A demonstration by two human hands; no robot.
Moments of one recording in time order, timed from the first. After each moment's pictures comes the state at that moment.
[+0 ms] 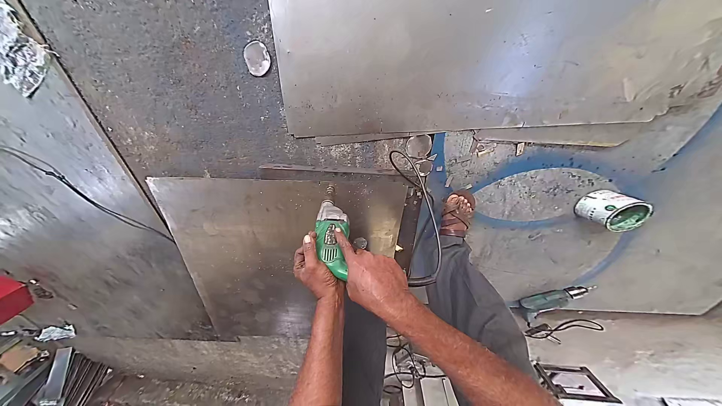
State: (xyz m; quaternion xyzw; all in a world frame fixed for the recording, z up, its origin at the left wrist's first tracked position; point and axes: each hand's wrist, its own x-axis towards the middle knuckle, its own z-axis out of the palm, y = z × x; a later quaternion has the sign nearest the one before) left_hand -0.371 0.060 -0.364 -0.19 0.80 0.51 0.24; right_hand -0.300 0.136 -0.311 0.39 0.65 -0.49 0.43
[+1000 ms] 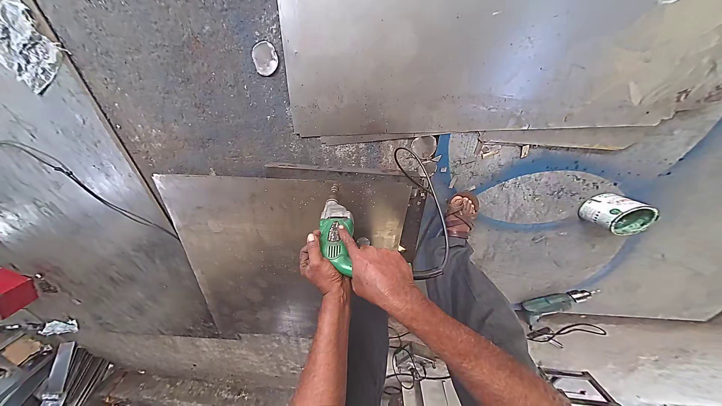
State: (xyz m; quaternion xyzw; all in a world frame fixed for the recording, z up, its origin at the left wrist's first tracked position) left_hand -0.369 0.066 -0.364 -0.23 0.80 0.51 0.23; right_hand -0.305 0.149 -0.309 0.36 0.66 -0.48 0.44
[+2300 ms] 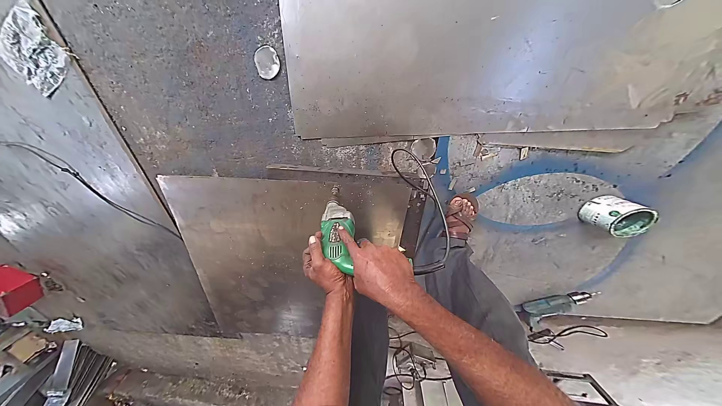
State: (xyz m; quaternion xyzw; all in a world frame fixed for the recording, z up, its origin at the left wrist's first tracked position) left_hand -0.363 0.070 -0.363 -0.25 0.79 0.51 0.22; right_hand -0.300 0.154 -0.312 0.35 0.68 -0.48 0.43
